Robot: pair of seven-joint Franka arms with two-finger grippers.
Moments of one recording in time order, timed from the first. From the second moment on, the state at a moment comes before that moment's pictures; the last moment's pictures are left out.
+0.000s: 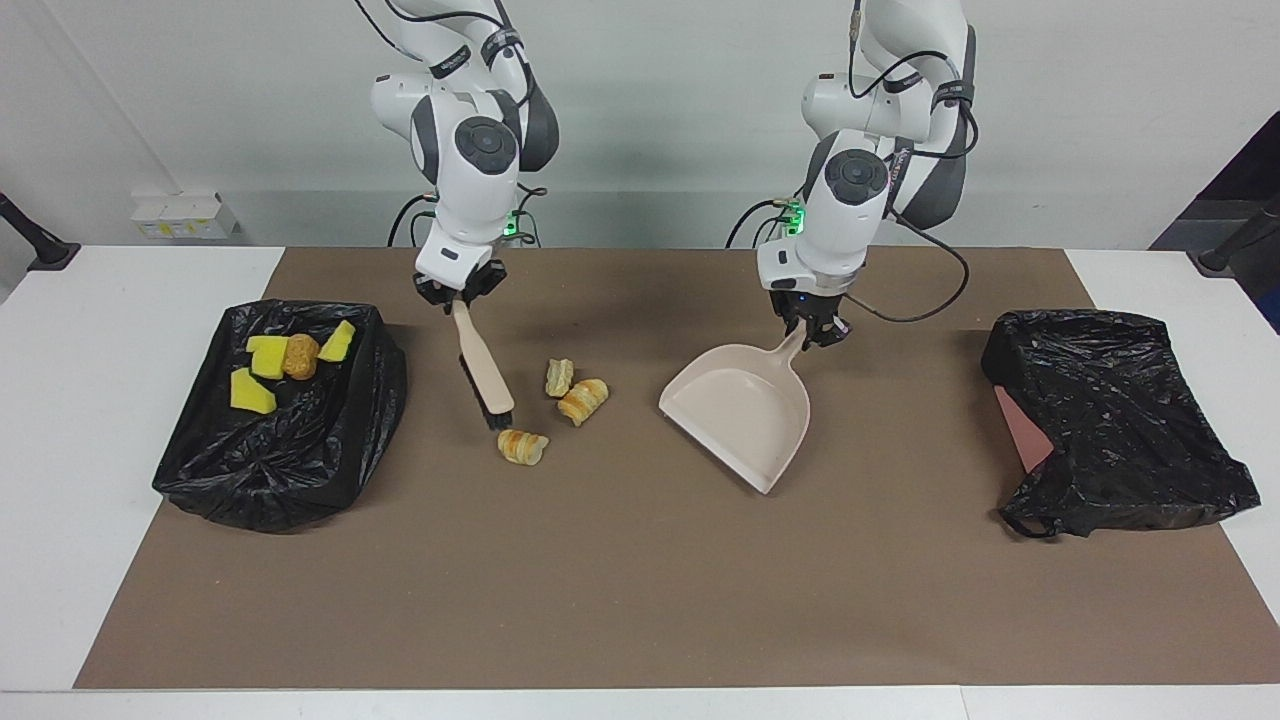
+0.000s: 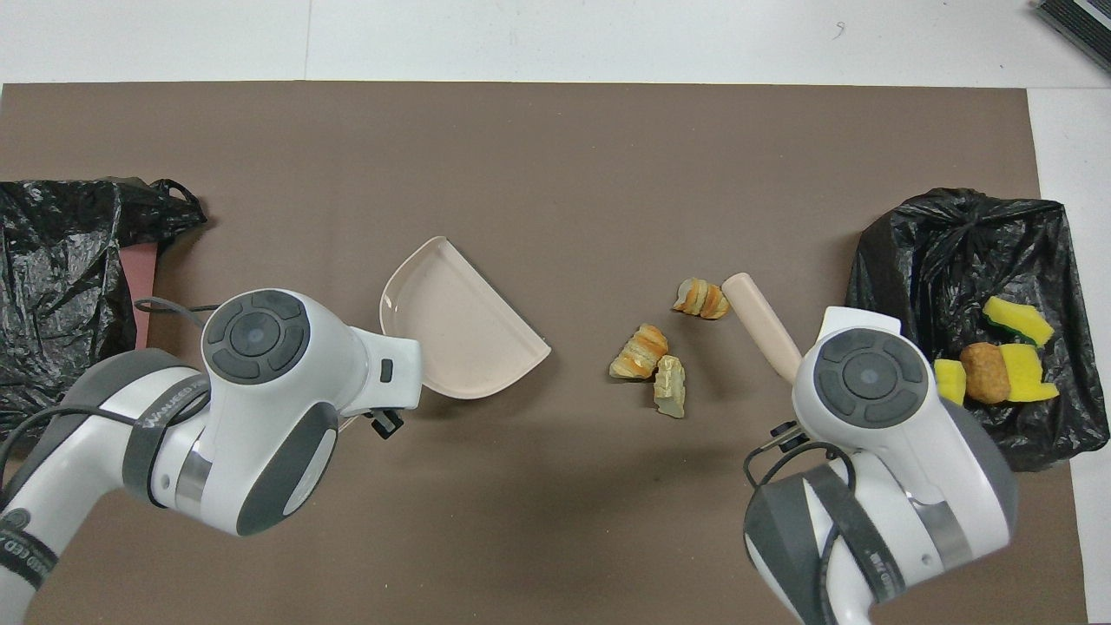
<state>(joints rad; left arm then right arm) -0.38 -0.05 -0.08 -2.20 0.01 2.04 0.50 -0.06 -0.14 0.33 -2.24 -0.30 1.92 -0.13</state>
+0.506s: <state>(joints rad) -0.40 -0.06 -0.10 -2.22 0.01 2.01 0.68 -0.09 0.09 0.33 -2.09 -0.39 1.94 -0.12</state>
